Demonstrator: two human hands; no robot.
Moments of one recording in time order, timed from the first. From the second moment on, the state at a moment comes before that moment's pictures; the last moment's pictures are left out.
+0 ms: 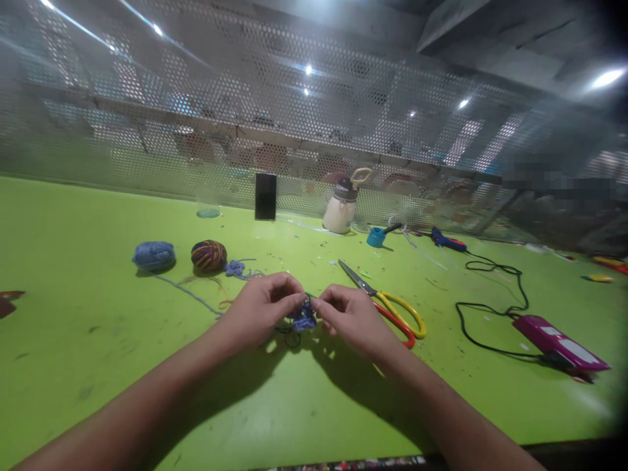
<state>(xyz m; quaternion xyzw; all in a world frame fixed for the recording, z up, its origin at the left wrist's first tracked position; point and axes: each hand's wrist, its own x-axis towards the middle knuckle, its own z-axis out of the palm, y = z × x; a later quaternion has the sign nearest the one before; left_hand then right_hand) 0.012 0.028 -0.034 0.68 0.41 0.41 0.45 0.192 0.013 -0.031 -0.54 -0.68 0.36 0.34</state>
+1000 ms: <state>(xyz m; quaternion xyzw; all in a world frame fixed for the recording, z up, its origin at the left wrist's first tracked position) 0.006 0.032 -0.036 0.67 0.43 0.38 0.47 0.204 0.027 -0.033 -0.48 -0.80 0.23 0.29</state>
